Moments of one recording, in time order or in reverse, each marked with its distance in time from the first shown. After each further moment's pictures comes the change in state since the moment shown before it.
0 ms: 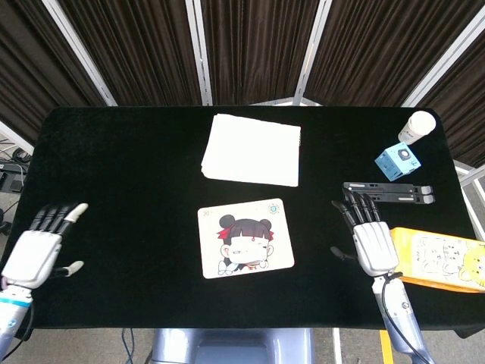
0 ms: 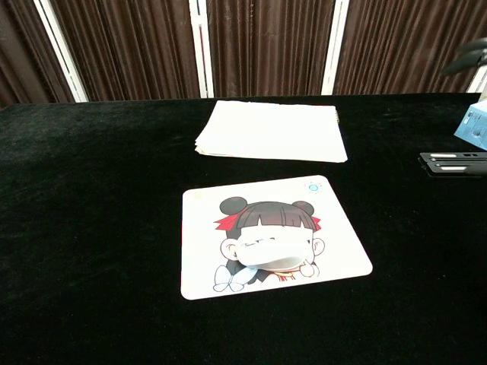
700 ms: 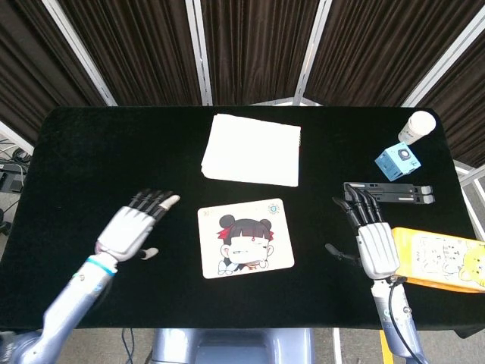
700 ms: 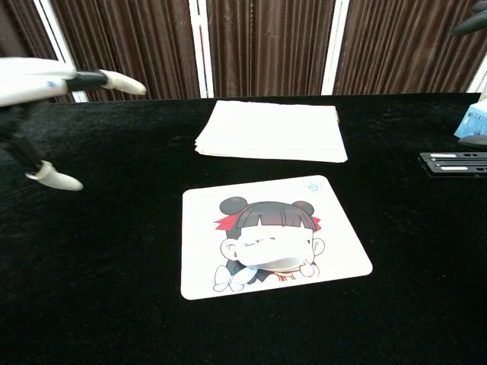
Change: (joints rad) left arm -0.348 -0.196 -0.137 -0.179 -0.363 -0.284 0.438; right arm -0.053 -0.039 0.056 0.011 -0.098 0.054 0.121
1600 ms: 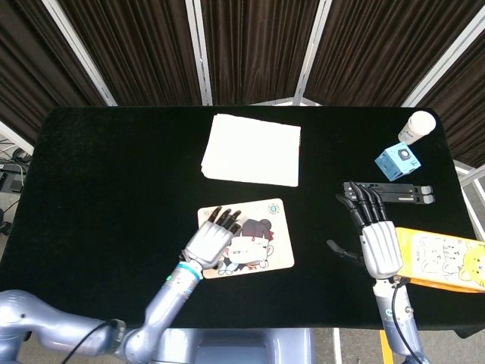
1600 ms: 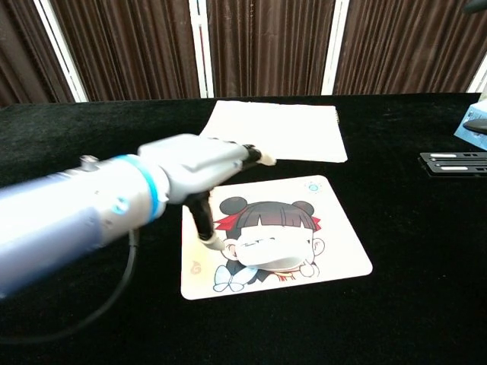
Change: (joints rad) left arm -0.338 -0.588 -0.036 0.220 -0.443 0.160 0.432; right arm -0.026 -0.026 0.043 0.058 -0.066 0.018 0.032
